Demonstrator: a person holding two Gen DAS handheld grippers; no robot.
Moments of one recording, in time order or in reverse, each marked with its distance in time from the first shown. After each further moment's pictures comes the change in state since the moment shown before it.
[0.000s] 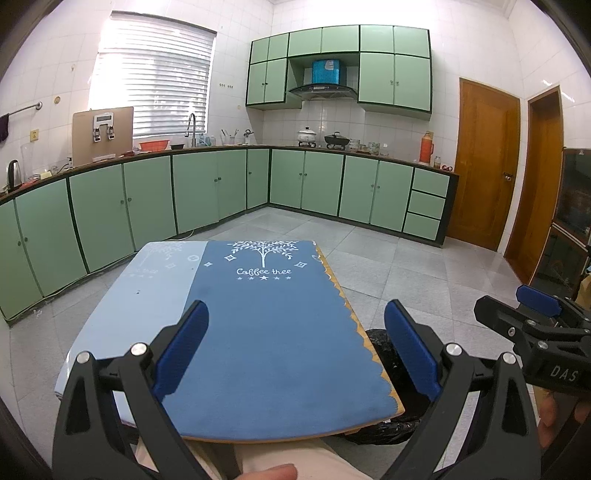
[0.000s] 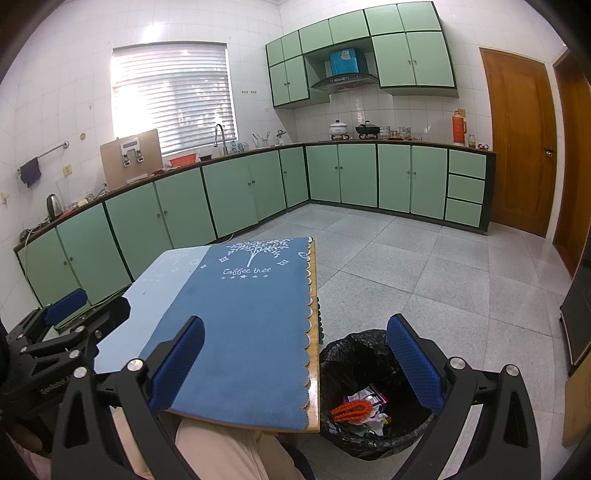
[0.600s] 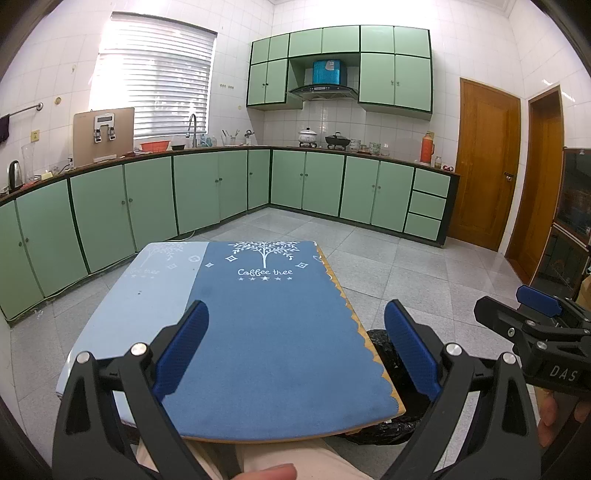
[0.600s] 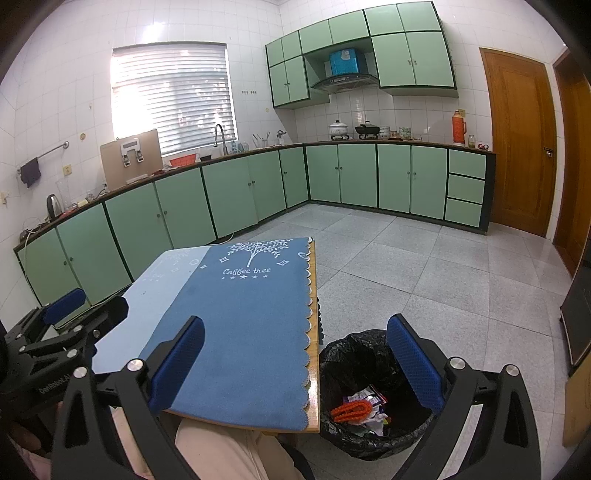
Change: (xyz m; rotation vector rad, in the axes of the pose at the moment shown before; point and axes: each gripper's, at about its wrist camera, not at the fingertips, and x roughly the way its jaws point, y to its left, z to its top) left arm 0.001 0.001 0.000 0.000 0.000 0.000; right arm 0.000 0.000 0.000 -0.001 0.000 0.000
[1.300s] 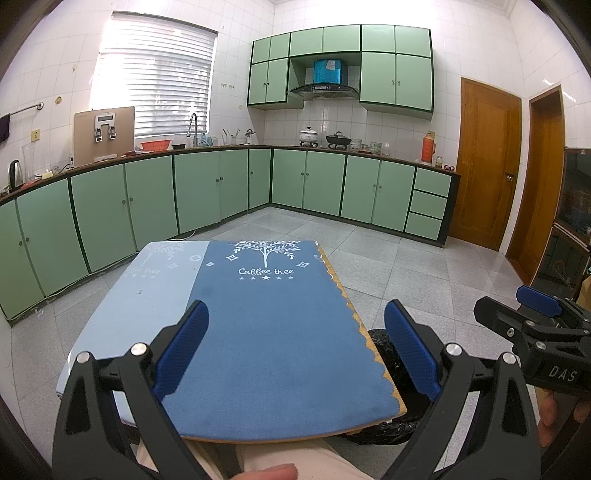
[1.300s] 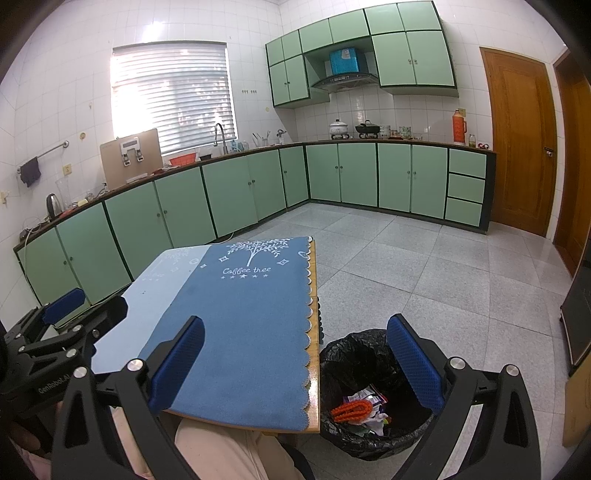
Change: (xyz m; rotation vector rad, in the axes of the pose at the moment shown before) left arm 0.002 0.004 0.000 -0.002 0.001 0.003; right arm 0.001 0.000 0.000 -0.001 0.002 -0.001
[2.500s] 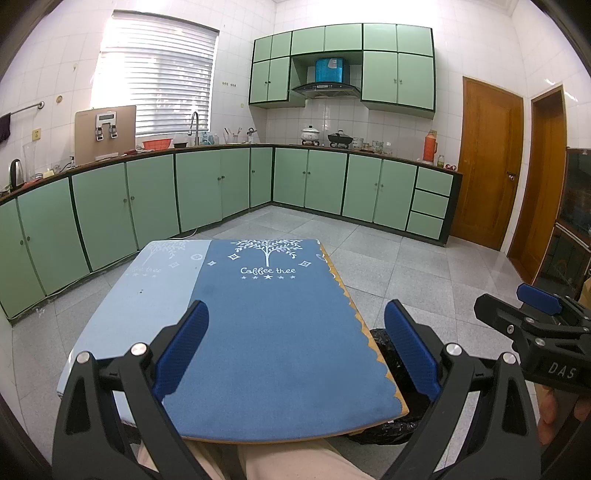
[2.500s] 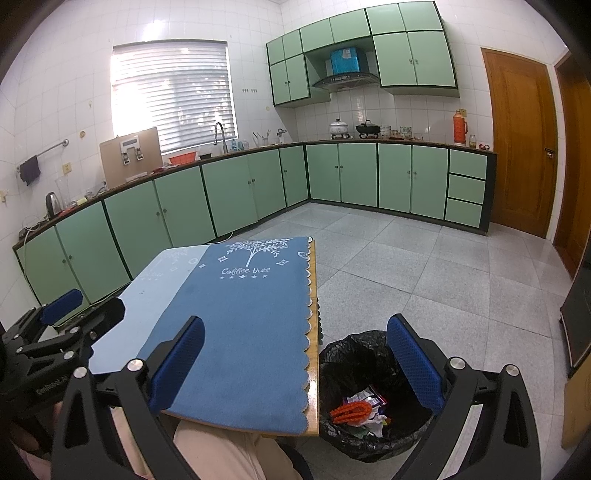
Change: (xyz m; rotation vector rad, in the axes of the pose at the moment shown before) left arm 0.003 0.009 -0.002 -0.003 0.002 0.001; right arm 0.006 0.000 0.001 -0.005 0.000 -0.002
